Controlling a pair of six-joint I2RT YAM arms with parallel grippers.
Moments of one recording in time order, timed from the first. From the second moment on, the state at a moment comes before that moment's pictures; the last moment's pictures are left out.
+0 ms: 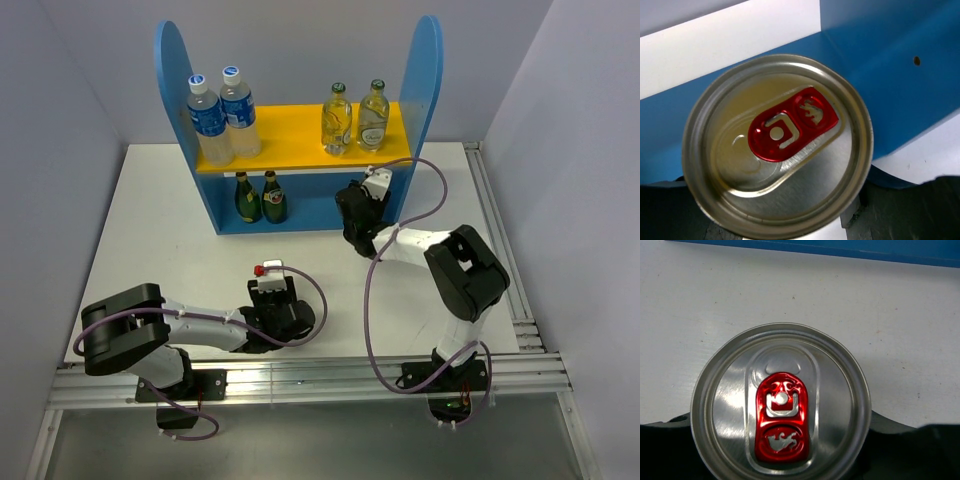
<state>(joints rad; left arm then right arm) -1.25 1.48 0.54 0.03 -1.13 -0.99 0.59 1.77 0.96 0.33 0.83 0.49</state>
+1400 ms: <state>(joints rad) -1.25 1.44 0.54 -0.05 -1.11 -1.02 0.53 1.82 1.08 0.21 0.83 0.53</state>
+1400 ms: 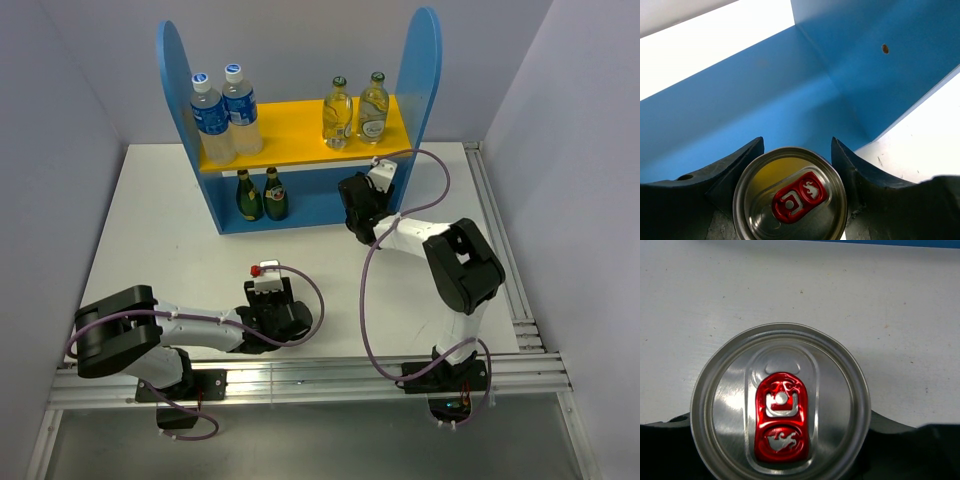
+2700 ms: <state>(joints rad) -1.25 1.48 0.57 -0.10 -1.13 -1.04 0.48 1.91 1.14 0.33 0.83 0.46</state>
